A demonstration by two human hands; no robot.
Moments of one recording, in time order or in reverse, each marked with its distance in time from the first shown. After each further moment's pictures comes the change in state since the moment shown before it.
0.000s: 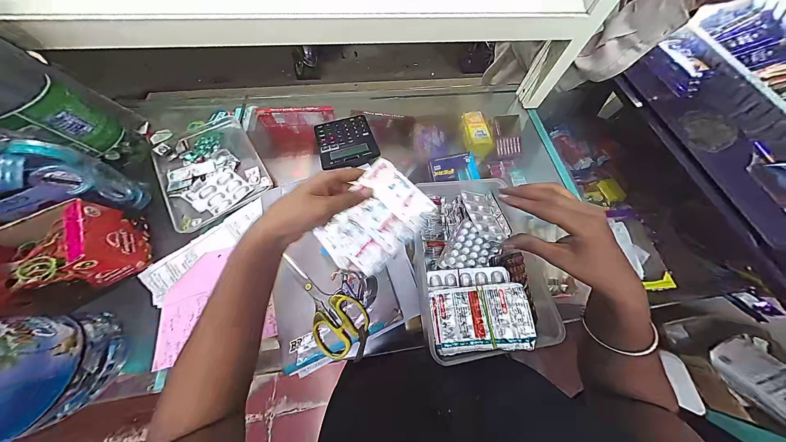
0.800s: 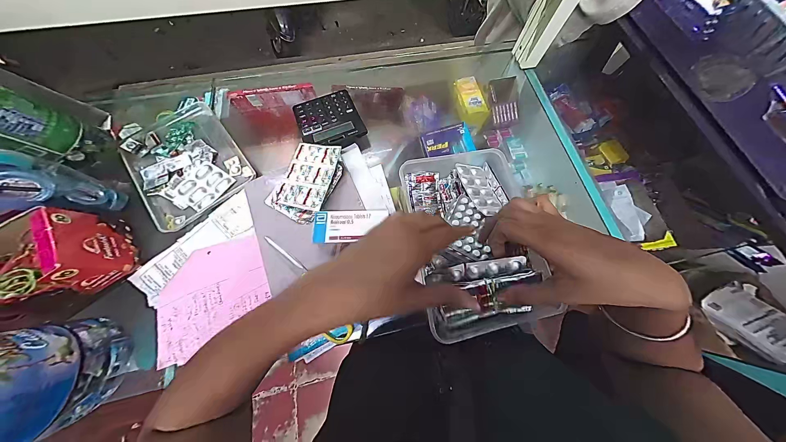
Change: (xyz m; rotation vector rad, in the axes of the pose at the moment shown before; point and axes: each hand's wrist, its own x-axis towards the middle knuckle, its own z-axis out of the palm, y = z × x) left_hand -0.016 0.015 0.104 0.692 -0.221 0.542; right_hand -0.006 -0.042 -0.006 0.121 -0.559 0.026
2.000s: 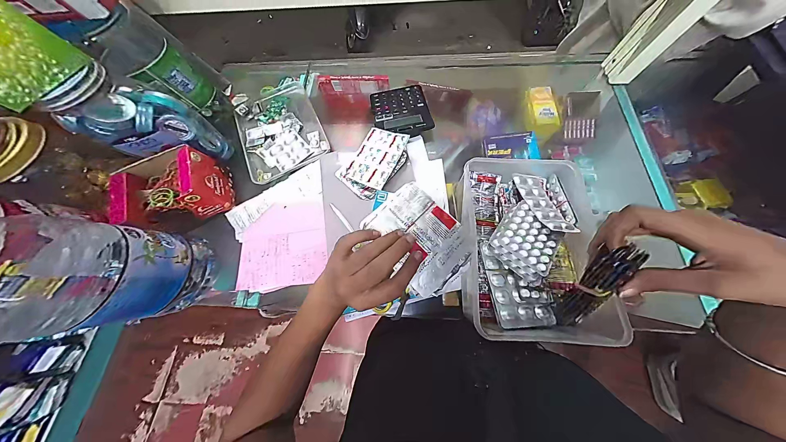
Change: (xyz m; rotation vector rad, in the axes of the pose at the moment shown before) left_hand -0.113 -0.039 0.038 0.861 0.743 0.252; right_hand -0.012 0.060 -0.039 0.279 -0.067 -0.195
